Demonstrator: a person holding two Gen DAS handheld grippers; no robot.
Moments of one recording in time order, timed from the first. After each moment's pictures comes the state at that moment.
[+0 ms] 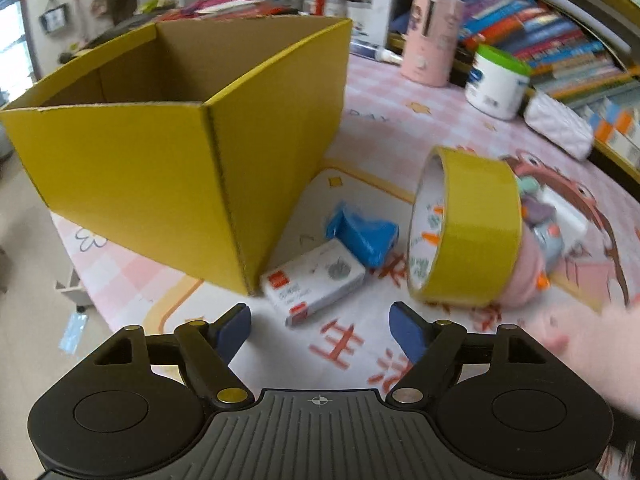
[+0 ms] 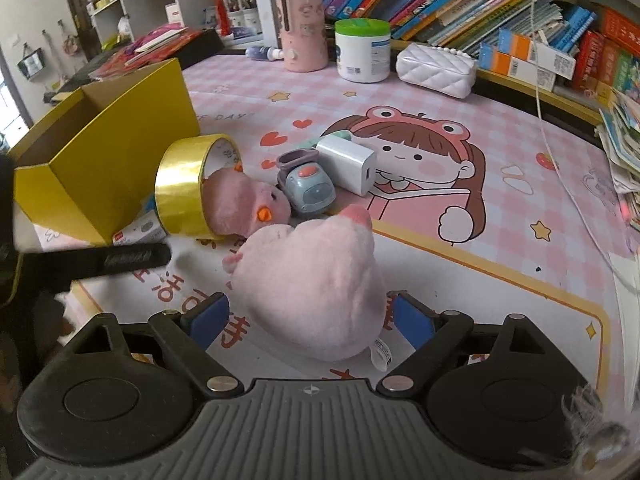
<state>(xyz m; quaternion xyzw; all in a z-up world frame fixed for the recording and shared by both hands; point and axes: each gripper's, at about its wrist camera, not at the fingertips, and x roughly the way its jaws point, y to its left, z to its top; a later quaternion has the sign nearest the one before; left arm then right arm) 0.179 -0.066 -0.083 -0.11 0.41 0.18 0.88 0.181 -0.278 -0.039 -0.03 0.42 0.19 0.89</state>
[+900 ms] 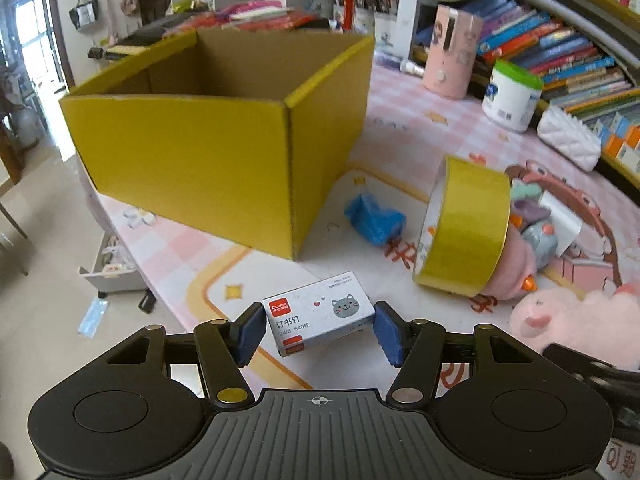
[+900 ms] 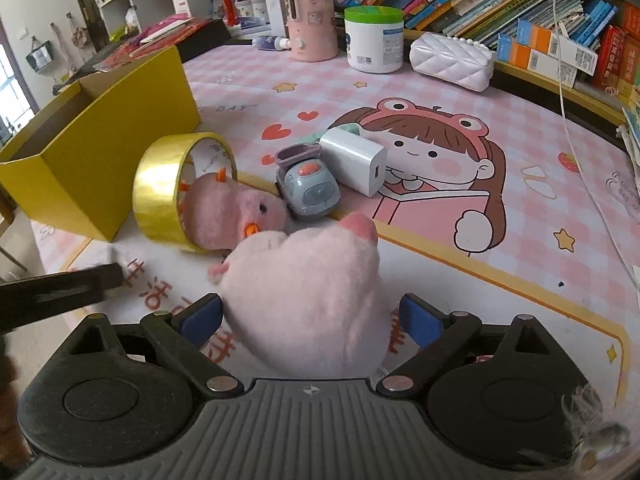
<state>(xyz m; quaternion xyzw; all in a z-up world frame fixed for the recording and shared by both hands) 0.140 -0.071 -0.056 -0.12 0.41 0.21 0.88 0.208 -0.273 -0.056 -0.03 0.43 0.20 0.88</state>
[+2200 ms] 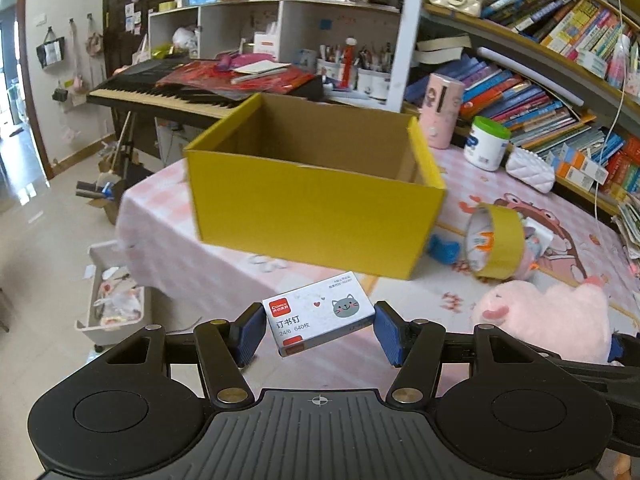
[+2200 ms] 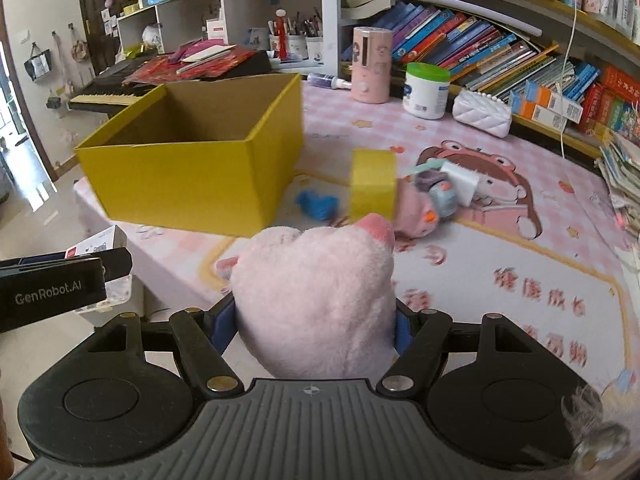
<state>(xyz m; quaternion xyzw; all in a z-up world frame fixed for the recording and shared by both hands) 0.021 0.061 0.001 -0.10 0.35 0.12 0.92 0.061 -0.124 0.001 -0.04 0.38 0.16 0.91</state>
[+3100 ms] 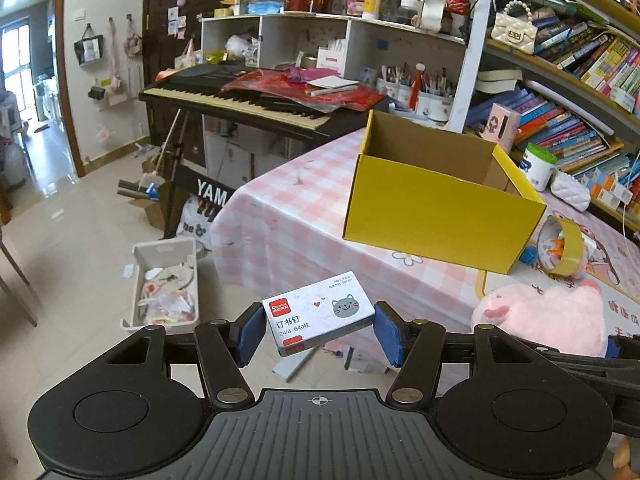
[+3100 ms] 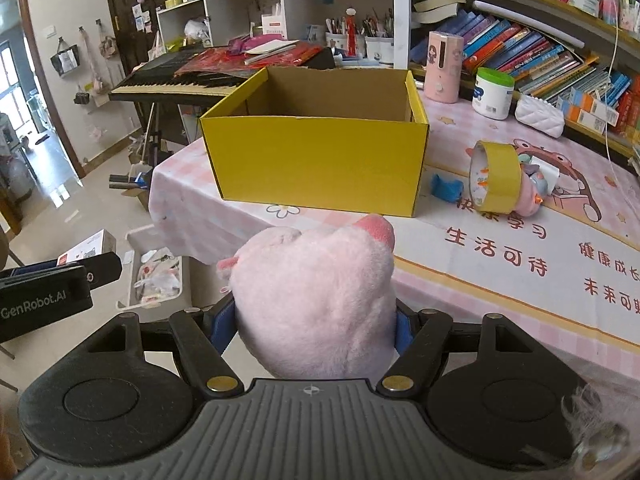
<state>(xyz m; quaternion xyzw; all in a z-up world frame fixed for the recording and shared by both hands) -0.061 0.178 0.006 -0.11 0.33 0.15 0.93 -0.013 0.002 0.003 -0.03 0.38 0.18 0.91</state>
